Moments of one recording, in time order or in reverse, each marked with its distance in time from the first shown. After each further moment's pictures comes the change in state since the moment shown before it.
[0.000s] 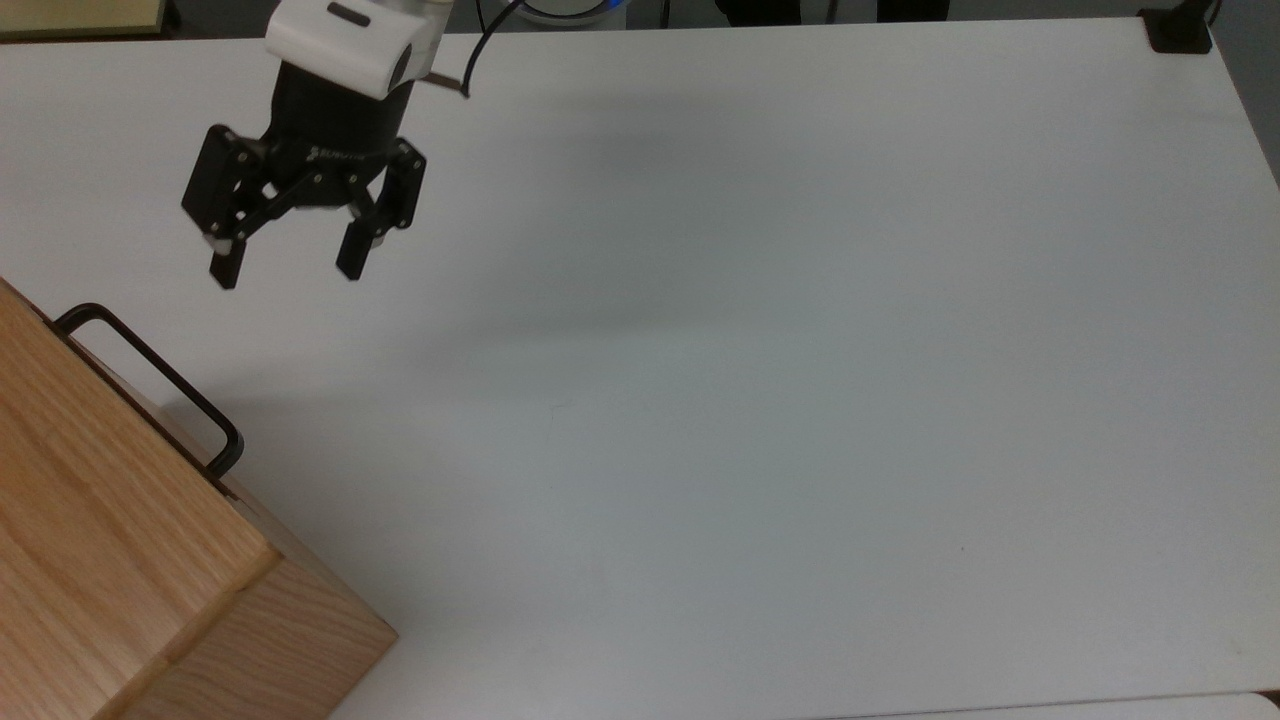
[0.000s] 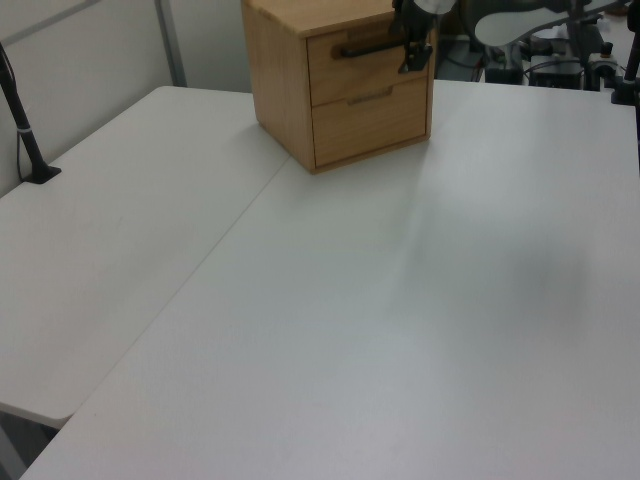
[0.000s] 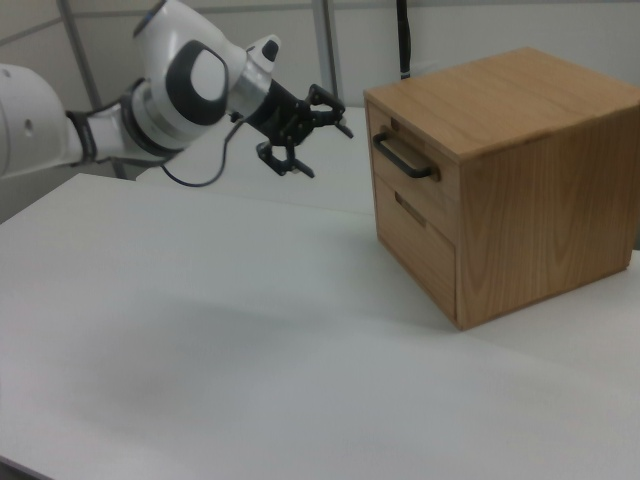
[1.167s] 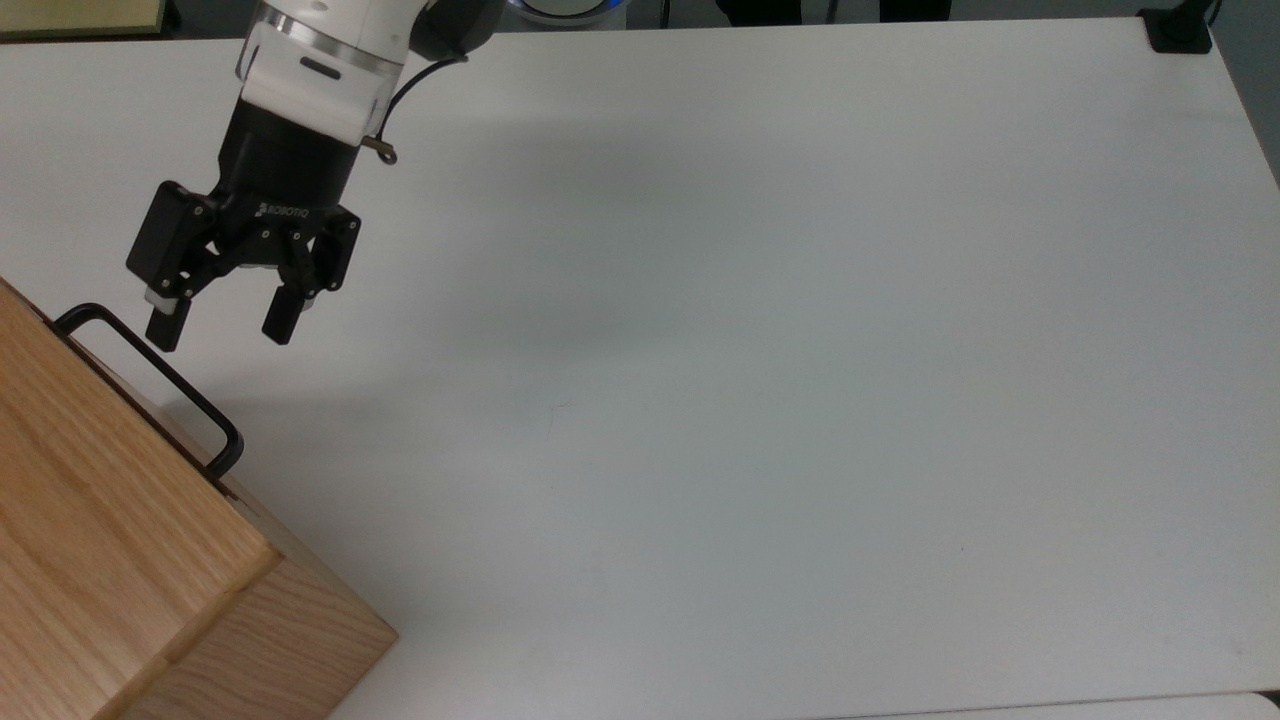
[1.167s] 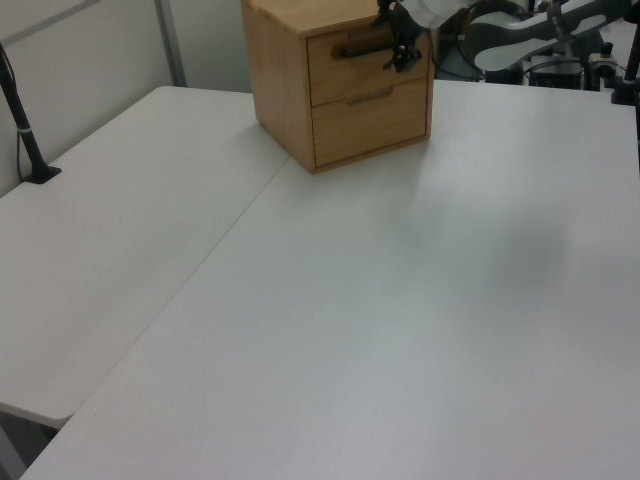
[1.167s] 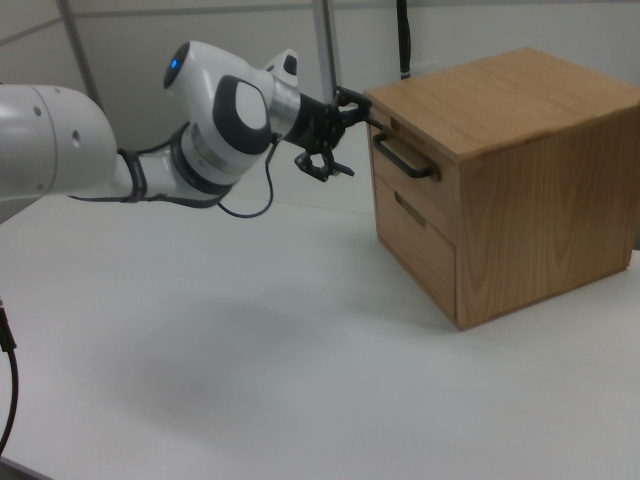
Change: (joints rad) arm -0.066 0.089 -0.028 0.002 -0.200 0.304 -0.002
